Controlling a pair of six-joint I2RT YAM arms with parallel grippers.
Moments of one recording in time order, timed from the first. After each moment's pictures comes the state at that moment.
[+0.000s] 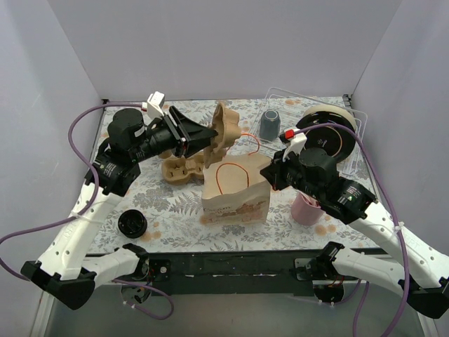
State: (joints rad) left arm -0.48 1.07 1.36 -0.42 0.49 -1.25; right arm 0.84 0.89 1.02 -0.52 0.08 0.34
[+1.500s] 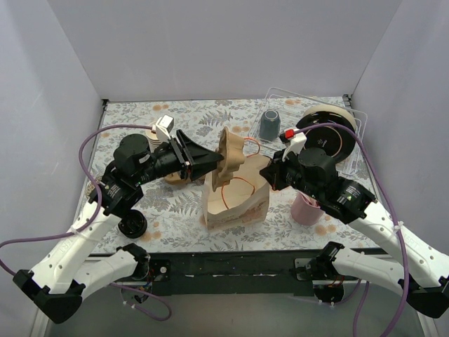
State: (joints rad) left arm -0.62 0.92 1.12 -0.30 0.47 -1.36; right arm 0.84 0.89 1.02 -0.52 0.08 0.36
